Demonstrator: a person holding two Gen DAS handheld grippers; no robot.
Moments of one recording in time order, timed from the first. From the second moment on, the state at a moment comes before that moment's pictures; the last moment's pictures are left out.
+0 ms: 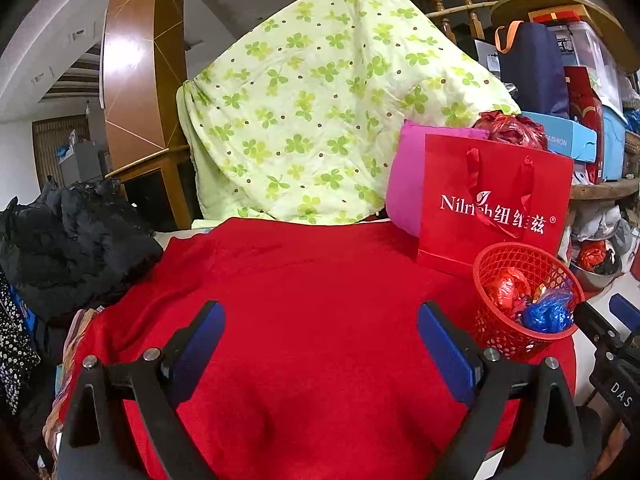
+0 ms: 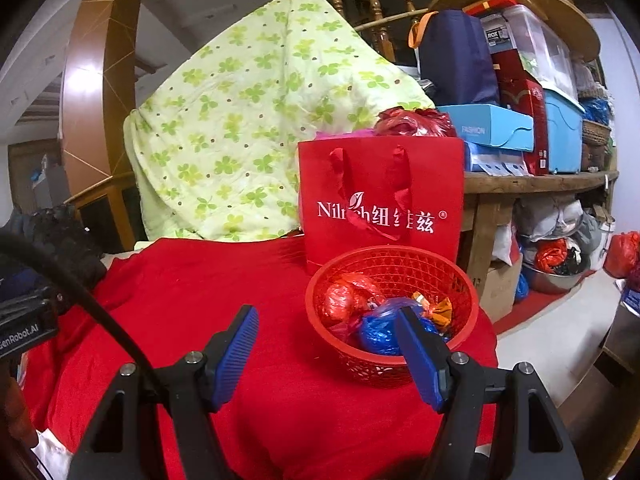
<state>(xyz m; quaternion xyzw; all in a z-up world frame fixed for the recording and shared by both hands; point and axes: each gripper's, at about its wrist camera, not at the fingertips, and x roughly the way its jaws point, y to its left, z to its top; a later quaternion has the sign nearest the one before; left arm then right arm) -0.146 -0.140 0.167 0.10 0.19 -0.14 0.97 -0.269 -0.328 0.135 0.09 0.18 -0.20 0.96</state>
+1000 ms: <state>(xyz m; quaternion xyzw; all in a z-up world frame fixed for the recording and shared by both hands) -0.143 -0.127 0.160 0.09 0.20 -0.13 0.97 -0.261 -0.321 0.134 0.08 0.18 -0.21 0.96</state>
